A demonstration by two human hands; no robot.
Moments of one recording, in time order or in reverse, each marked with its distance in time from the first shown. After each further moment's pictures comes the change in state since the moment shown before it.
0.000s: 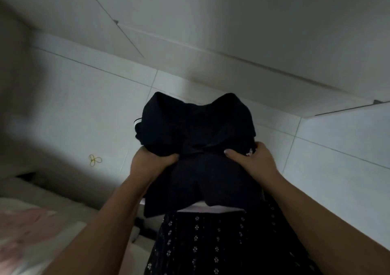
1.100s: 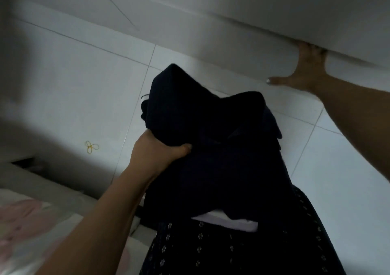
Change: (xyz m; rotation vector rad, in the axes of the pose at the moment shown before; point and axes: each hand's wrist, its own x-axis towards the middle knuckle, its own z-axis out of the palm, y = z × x) left_hand 0.032 0.032 0.028 0.019 -0.020 0.088; right_hand 0.251 -0.039 -0.086 -0.780 0.264 -0.496
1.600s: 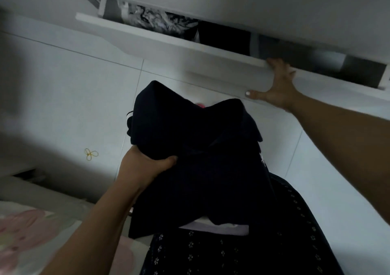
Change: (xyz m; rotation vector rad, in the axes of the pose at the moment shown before) left_hand -0.018 -0.024 -0.001 0.060 0.013 -0.045; right_hand -0.063 -0.012 0.022 0.362 -0.057 0.016
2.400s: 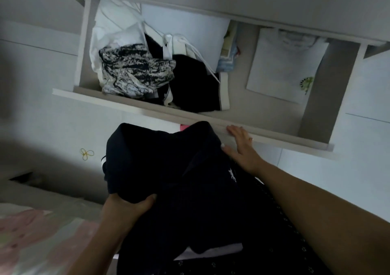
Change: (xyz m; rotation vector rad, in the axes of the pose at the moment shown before) left_hand -0.070 -0.088 0.009 0.030 0.021 -0.206; right_hand -0.178 0.008 0.092 0.227 -0.292 0.077
